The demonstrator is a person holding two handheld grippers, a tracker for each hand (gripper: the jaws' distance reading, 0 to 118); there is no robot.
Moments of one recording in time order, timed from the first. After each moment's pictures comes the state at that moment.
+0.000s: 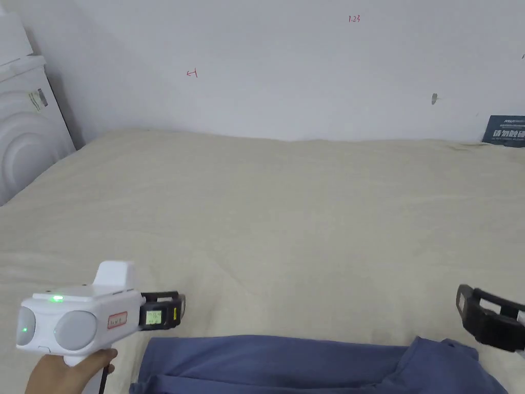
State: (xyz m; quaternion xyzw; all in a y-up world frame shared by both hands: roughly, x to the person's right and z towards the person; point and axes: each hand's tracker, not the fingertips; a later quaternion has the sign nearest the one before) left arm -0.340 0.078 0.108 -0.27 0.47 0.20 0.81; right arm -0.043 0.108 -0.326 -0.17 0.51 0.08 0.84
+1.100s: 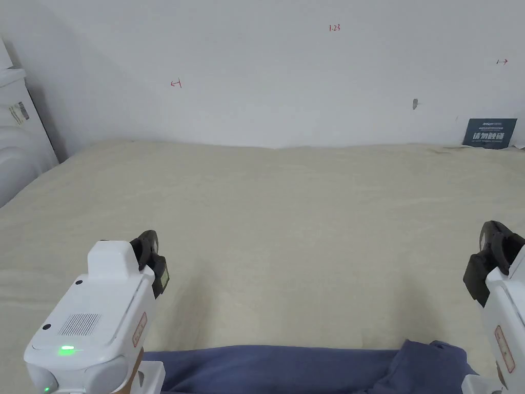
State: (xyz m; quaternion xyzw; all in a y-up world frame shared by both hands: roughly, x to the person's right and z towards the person) left arm -0.293 0.099 0.071 -0.04 0.55 0.02 0.84; right arm -0.057 0.131 -0.280 0.02 0.46 0.03 0.89
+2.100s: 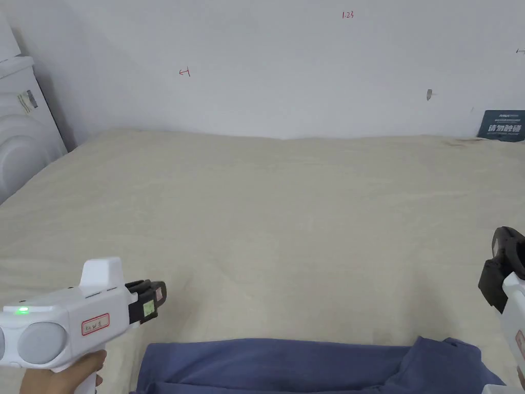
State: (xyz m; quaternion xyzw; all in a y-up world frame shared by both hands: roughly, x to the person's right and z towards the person) left arm -0.349 0.077 0.128 -0.22 0.41 0.26 0.85; right arm -0.066 0.122 -0.286 -0.01 0.47 0.05 0.88
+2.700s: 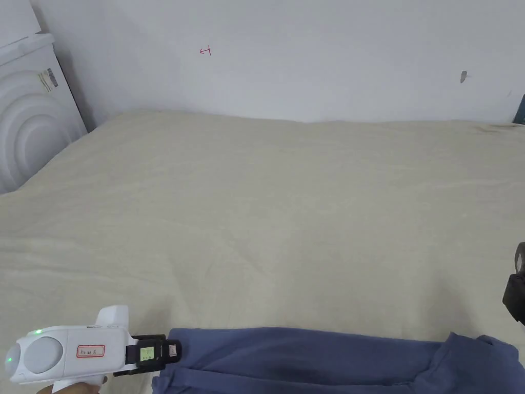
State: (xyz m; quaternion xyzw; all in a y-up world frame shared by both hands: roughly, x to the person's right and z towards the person) left arm -0.392 -0.036 0.190 -0.29 0.32 0.42 0.80; right arm -0.084 0.101 -0.271 -0.04 0.48 0.08 0.87
